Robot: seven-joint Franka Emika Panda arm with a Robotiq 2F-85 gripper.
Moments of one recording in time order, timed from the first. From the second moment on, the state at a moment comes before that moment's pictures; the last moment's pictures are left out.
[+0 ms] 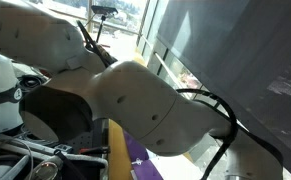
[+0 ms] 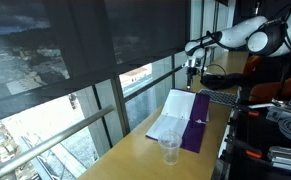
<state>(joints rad) -0.56 1.48 0.12 -0.46 0.24 1.68 -0.87</state>
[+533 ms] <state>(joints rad) -0.55 1.45 0.09 -0.42 0.17 1.64 -0.82</state>
